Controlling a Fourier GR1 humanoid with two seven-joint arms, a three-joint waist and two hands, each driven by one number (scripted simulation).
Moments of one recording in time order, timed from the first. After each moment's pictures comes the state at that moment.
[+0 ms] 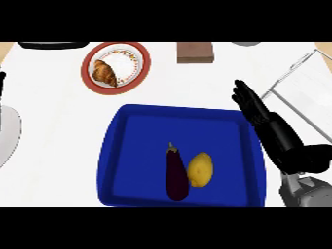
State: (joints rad) left arm -0.27 0.56 -0.02 -1.46 0.19 0.43 0.19; right arm -0.18 -0.28 0.25 -1.72 -0.18 0.02 0.11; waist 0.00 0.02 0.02
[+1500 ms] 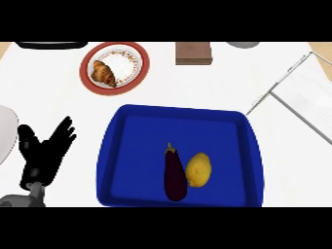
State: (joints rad) left arm -0.04 0.36 -0.15 -1.36 0.35 0.18 0.24; right arm 1.01 -0.01 0.62 -2.26 0.69 -0.74 0.40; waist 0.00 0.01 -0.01
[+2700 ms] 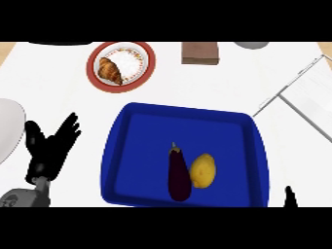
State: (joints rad) left arm -0.08 0.34 -0.14 -1.32 0.33 0.14 0.22; right arm 0.51 0.00 0.61 -2.13 1.13 -0.46 1.23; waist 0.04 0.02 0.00
